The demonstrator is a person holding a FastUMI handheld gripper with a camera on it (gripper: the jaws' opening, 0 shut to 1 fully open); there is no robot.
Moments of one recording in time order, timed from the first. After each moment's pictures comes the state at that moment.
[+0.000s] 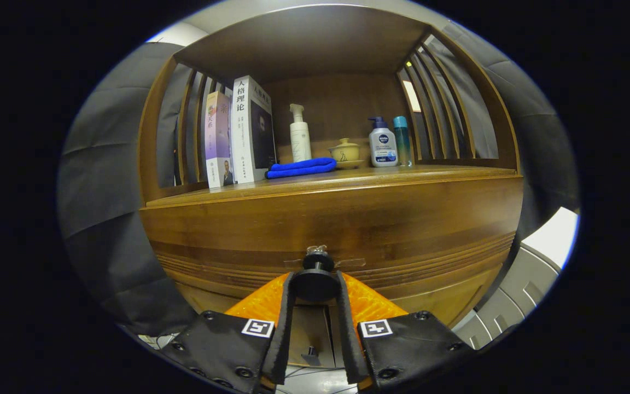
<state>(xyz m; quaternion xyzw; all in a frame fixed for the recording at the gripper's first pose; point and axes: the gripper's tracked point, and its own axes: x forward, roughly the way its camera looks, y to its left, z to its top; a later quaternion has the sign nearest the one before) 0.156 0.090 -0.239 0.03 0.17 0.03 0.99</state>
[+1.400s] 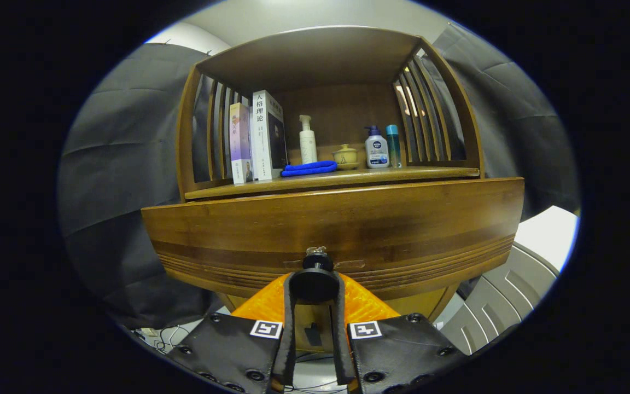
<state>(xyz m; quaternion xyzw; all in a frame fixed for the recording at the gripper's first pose) 0.058 0.088 -0.228 0.01 0.16 0.05 0.99</state>
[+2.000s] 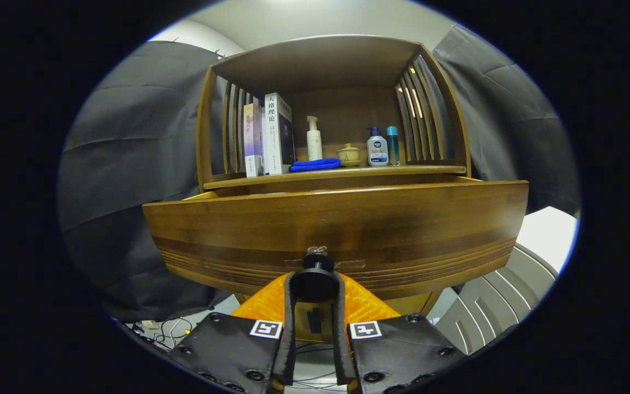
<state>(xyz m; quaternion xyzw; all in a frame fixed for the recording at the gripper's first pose) 0.008 0.084 -0.228 0.01 0.16 0.06 0.98</state>
